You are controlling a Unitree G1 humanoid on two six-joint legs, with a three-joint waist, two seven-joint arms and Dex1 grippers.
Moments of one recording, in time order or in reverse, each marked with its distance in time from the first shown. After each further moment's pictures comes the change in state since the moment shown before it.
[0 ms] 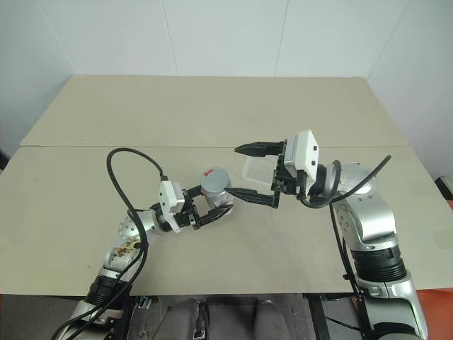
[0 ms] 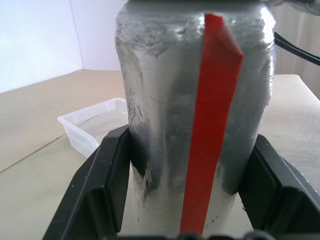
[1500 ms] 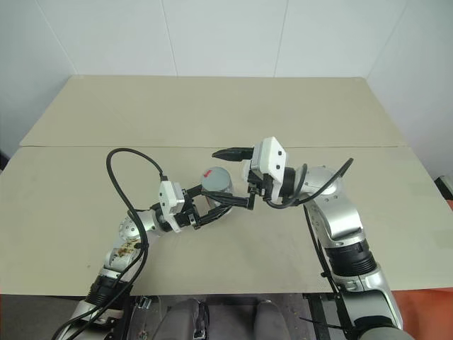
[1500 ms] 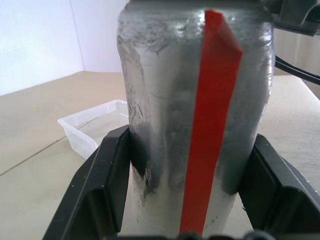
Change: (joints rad) left arm 0.000 -0.001 -0.001 0.008 0.001 -0.015 0.003; right arm -0.041 0.109 0.113 0.081 -0.131 -0.026 -0.061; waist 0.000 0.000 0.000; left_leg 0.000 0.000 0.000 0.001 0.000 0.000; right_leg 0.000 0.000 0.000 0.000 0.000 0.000
